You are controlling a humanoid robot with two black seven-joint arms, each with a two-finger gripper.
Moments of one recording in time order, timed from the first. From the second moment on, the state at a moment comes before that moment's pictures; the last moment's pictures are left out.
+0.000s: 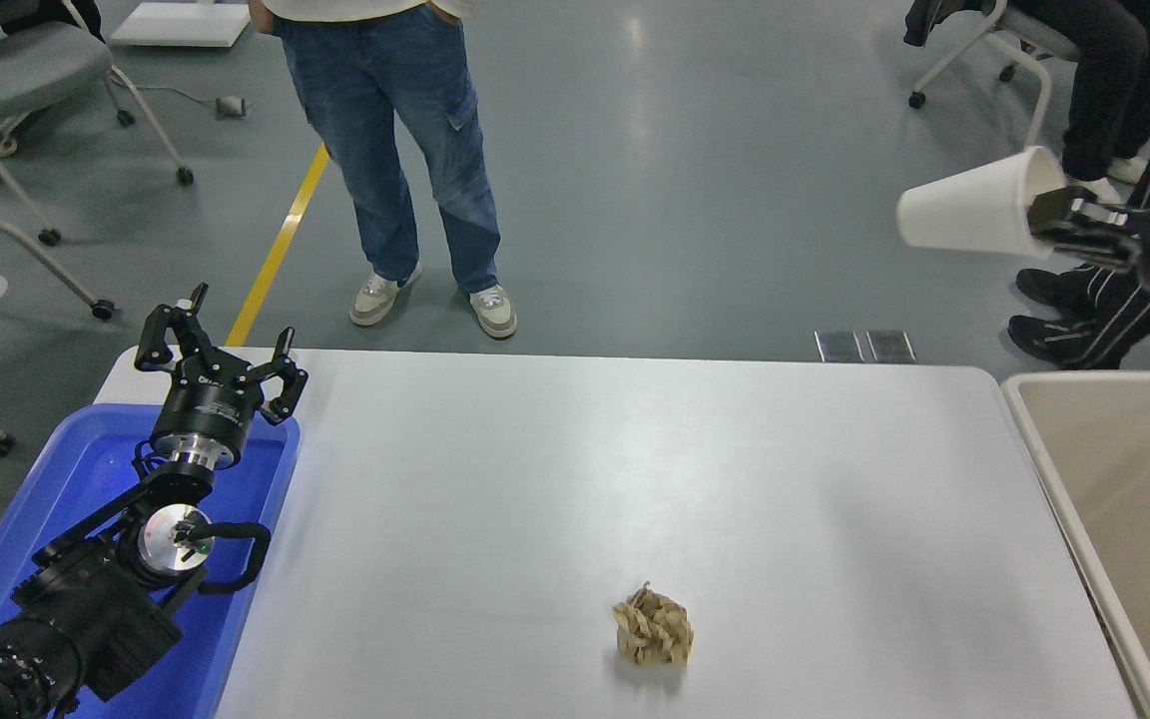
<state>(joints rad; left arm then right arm) -0.59 0.29 -0.81 -0.47 -0.06 -0.50 -0.60 1.27 -0.72 -0.49 0.30 -0.52 0.28 0.66</state>
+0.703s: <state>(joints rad) -0.59 0.29 -0.81 -0.47 -0.06 -0.50 -0.60 0.83 -0.56 -0.29 -0.14 -0.35 0.06 0.07</state>
